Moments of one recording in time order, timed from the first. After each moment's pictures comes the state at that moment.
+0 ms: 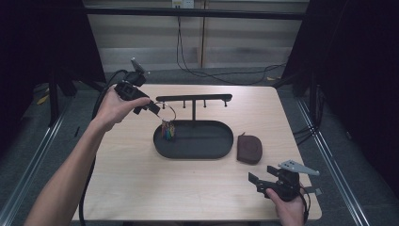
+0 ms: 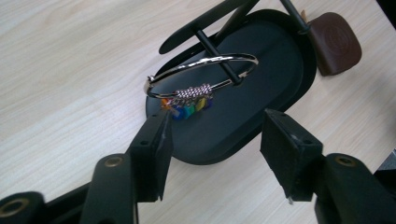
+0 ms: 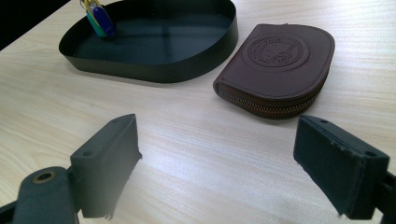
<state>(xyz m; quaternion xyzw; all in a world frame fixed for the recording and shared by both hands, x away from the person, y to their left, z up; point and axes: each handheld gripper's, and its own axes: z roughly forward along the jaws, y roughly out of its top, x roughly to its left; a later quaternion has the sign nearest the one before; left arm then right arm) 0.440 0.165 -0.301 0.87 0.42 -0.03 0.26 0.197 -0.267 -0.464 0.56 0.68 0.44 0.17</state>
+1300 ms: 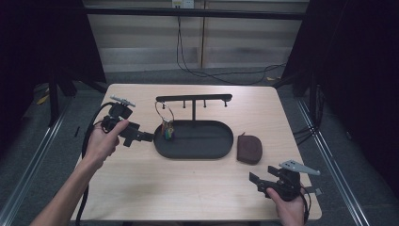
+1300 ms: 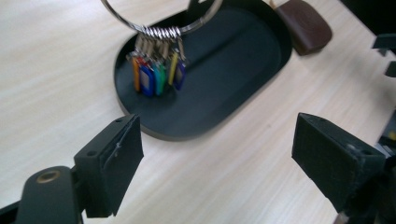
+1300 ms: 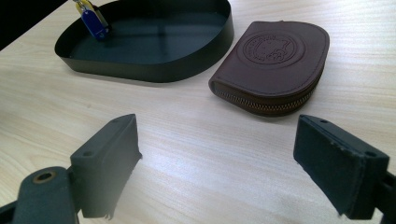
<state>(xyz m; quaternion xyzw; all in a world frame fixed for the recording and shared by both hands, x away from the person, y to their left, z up) 0.366 0.205 -0.356 0.85 0.38 -0.02 0.35 0.197 -0.269 -0.464 0.57 0.68 0.44 0.17</state>
